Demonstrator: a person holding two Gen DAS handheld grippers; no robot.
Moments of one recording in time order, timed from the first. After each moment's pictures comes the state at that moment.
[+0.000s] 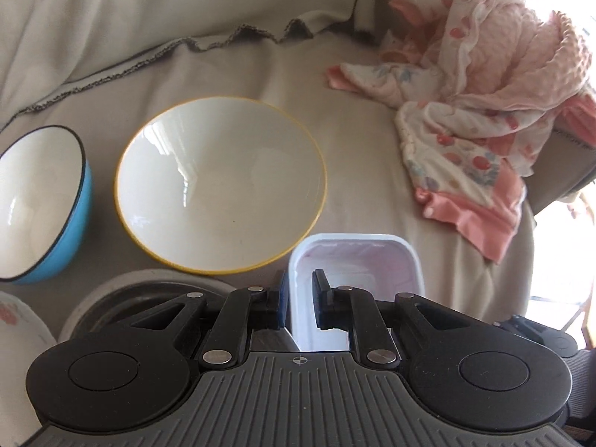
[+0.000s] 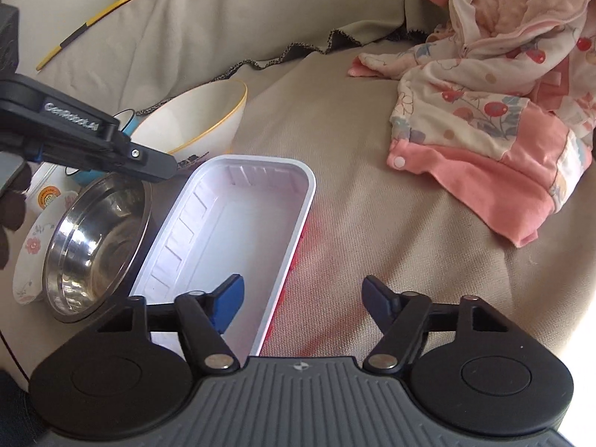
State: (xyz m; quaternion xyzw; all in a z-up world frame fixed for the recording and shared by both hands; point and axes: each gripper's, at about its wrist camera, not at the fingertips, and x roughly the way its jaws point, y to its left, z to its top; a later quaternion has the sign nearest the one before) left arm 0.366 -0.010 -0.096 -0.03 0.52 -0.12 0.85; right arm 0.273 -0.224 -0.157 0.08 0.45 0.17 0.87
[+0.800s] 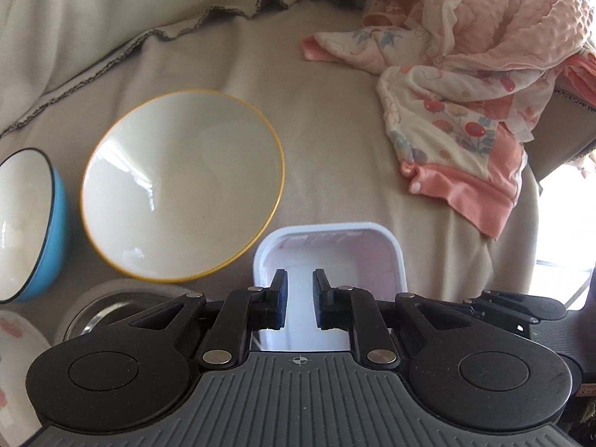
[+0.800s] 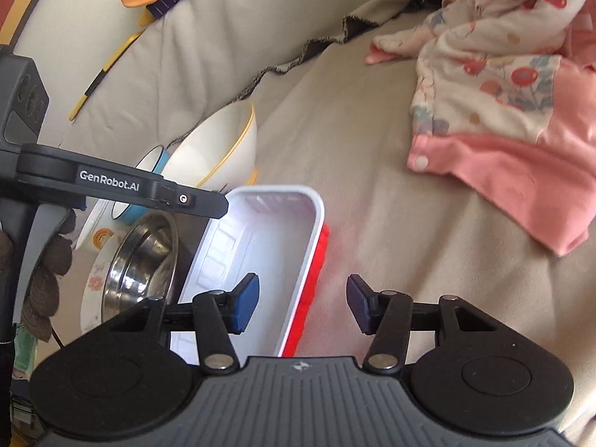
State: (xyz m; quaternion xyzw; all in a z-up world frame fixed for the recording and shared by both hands) left arm 0.377 -0.043 -0.092 0.02 0.56 -0.12 0.82; right arm 0.309 -0.252 -0.164 0.20 0.48 0.26 0.82
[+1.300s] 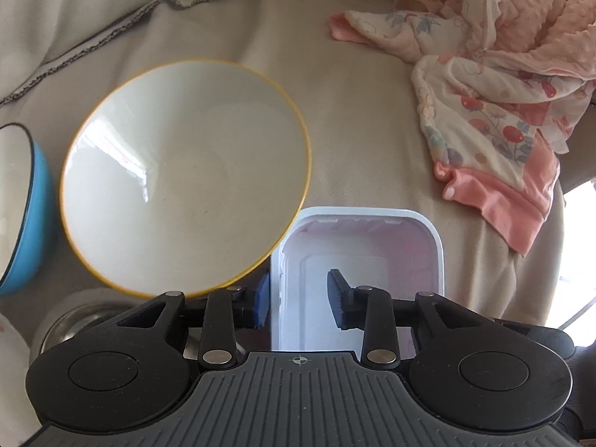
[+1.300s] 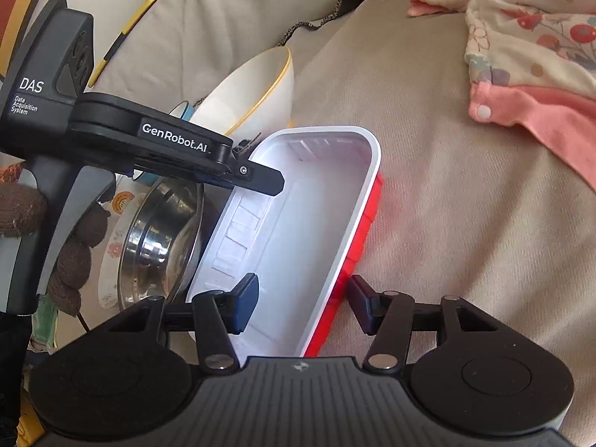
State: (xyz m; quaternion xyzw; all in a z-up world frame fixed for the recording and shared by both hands) left arm 0.405 -0.044 -0.119 -0.01 0.58 -0.10 0.81; right arm 0.314 -0.238 -0.166 0.17 0.49 0.29 0.81
